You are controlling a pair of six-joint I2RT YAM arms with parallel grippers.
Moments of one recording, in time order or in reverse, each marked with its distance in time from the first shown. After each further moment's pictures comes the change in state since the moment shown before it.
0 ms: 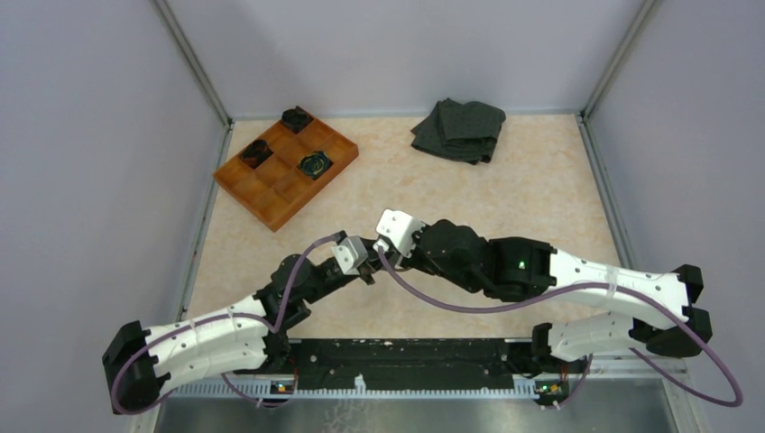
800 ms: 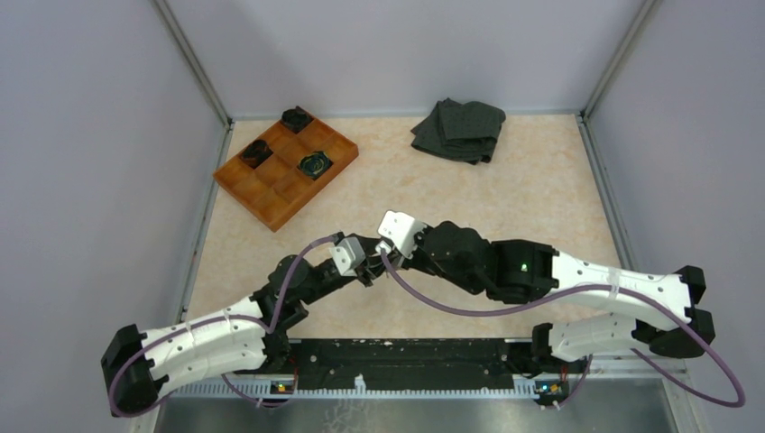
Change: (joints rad) left arm 0.002 -0.031 0.000 -0.041 0.023 -0.011; right arm 0.004 -0.022 -0.037 0.044 0.004 -0.017
